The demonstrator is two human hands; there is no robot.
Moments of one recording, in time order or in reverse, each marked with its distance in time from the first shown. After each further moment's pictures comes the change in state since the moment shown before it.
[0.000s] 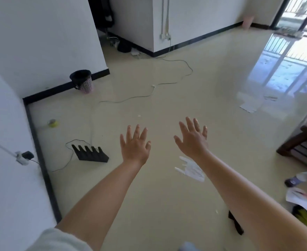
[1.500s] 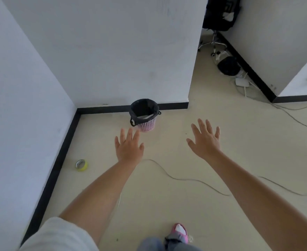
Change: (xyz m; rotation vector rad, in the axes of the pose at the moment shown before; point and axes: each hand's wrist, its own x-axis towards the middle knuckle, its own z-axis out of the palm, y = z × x) left_hand 1.068 -0.462 -0.105 -0.013 0.022 -0.730; right_hand 1.217 -0.412 0.055 -0.175 -0.212 -0.580
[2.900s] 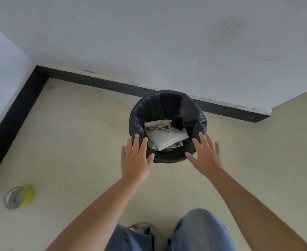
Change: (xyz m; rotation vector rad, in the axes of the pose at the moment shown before) left_hand 0.646 -0.087 0.385 -0.089 -0.249 -0.195; right_hand 0.713 -0.048 0.408 -0.053 -0.355 -0.209
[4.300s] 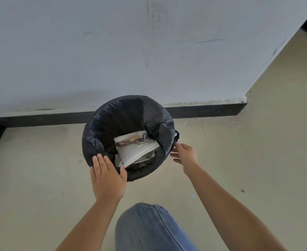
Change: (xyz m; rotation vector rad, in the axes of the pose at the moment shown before) left_hand 0.067 0.028 0.084 0.013 0.268 -0.098; right_hand 0.095 0.060 0.075 1.587 0.152 0.534
